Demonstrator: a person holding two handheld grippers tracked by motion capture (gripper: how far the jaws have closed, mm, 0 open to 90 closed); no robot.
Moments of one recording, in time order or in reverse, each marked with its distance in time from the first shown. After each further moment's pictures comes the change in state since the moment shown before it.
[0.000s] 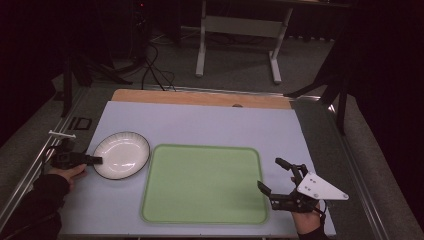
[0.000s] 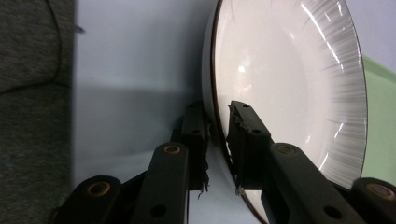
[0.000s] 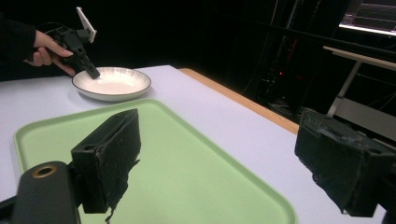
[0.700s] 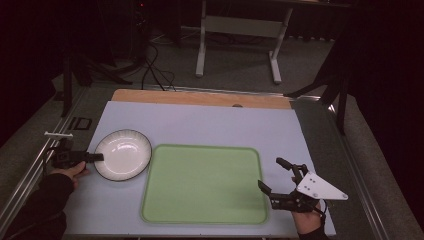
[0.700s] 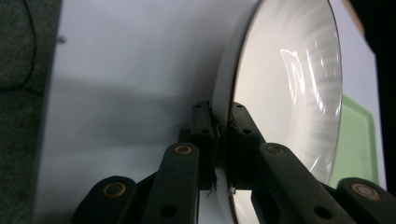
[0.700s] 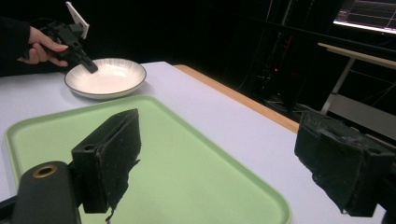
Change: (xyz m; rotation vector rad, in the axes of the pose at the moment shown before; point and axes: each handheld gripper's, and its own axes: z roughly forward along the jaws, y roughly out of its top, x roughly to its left) left arm -0.003 -0.001 -0.003 -0.106 -0.067 -0.059; right arm -0.001 -0.001 0.000 0.016 -0.024 0.000
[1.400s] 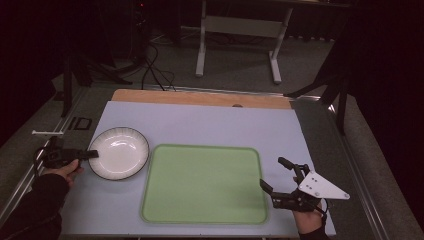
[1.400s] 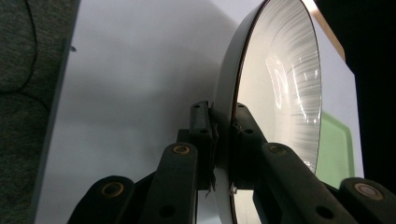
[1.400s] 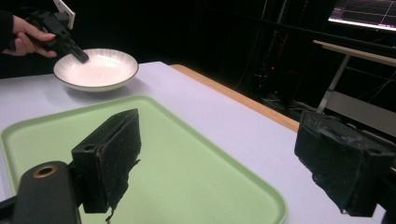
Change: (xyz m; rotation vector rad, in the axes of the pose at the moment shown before) left arm -0.010 -0.002 -0.029 -0.054 -0.014 -0.057; right arm -0.003 -0.002 -0.002 0.000 -0.013 0.017
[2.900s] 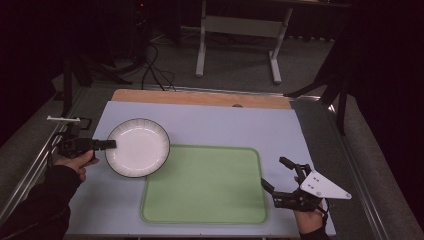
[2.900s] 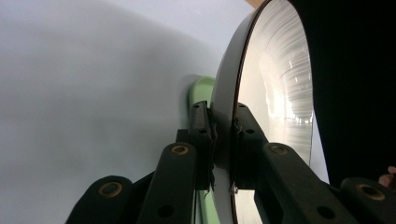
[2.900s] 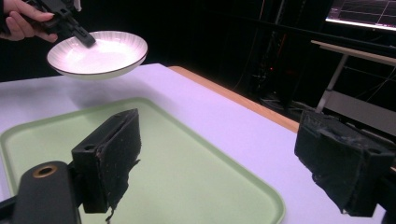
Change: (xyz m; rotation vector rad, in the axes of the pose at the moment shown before) left arm -0.084 -0.001 0.006 0.054 -0.132 0.153; right arm -0.002 0.000 -0.002 -0.007 -0.005 0.010
